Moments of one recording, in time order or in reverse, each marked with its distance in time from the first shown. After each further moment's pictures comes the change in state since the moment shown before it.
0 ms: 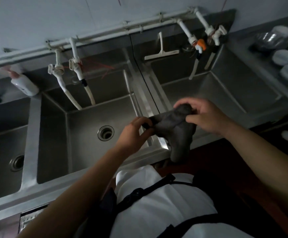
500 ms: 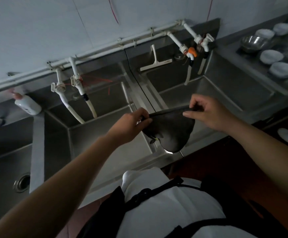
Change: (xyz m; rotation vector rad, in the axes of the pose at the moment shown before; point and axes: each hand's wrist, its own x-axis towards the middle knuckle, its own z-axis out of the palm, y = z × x) left_hand 0.033 0.010 -0.057 0.174 -0.172 0.132; right_hand -0.007 0.002 -0.009 -0.217 0.227 -0.071
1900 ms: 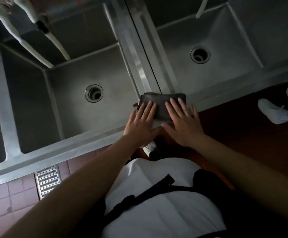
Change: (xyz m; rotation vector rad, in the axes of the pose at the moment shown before) left_hand -0.027 -0.031 0.216 0.377 -0.229 -0.222; right_hand -0.074 0.139 0.120 -0.723 -0.379 0.161
